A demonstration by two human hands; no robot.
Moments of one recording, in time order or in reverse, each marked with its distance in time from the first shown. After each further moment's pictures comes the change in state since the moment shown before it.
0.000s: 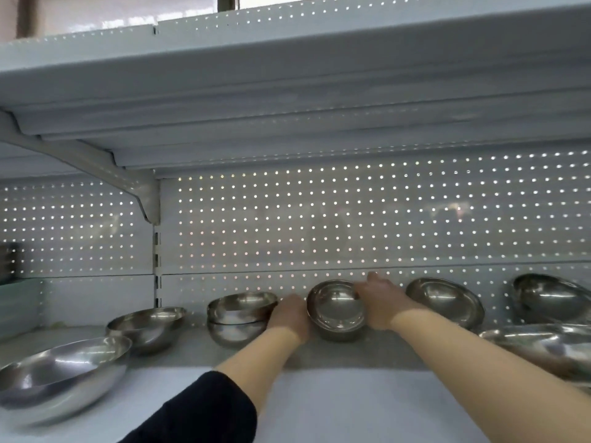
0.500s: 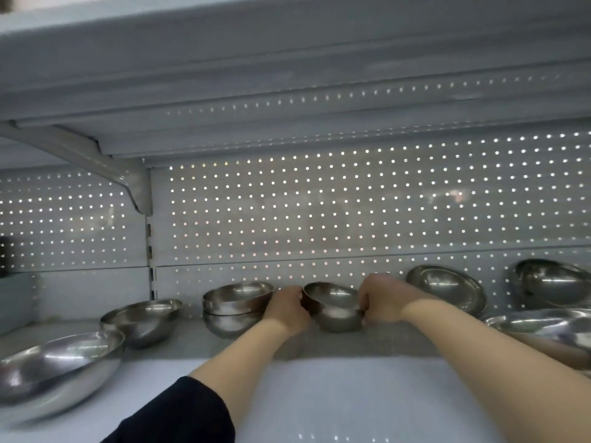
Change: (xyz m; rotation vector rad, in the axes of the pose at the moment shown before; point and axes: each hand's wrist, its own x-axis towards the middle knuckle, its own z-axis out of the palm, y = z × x) left_hand 0.006 -0.010 0.010 -0.370 0.086 -0.003; right_hand -0.007 0.005 -0.003 0.111 -0.133 -0.015
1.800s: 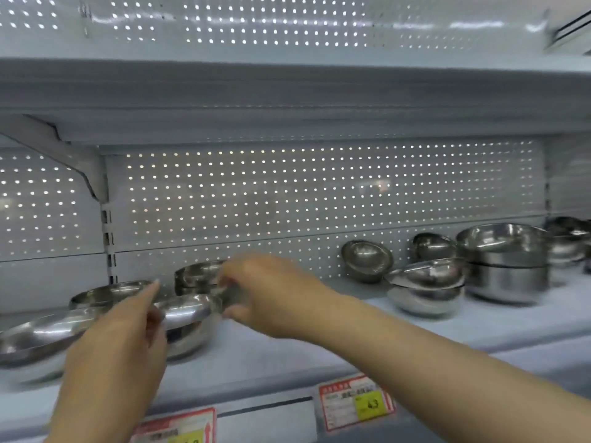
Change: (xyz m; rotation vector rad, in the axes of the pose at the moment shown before) left_hand -0.196 -0.066 -0.120 0.014 0.427 0.013; right_hand -0.161 -0.153 -0.037 0.019 0.286 -0.474
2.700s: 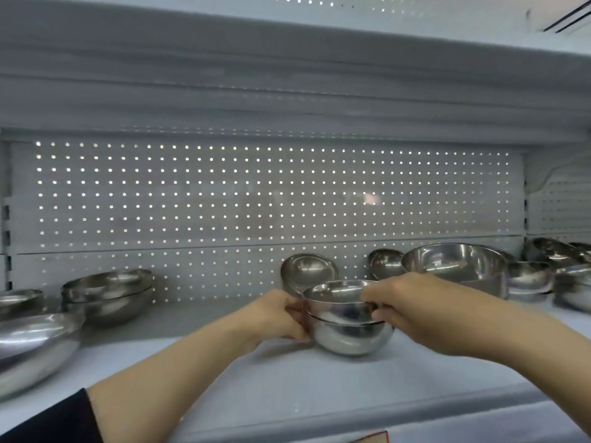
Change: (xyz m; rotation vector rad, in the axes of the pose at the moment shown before) left_hand 0.041 0.223 0.189 -0.630 -0.996 0.016; right_hand -0.156 0.231 -0.072 -0.270 -0.244 0.265
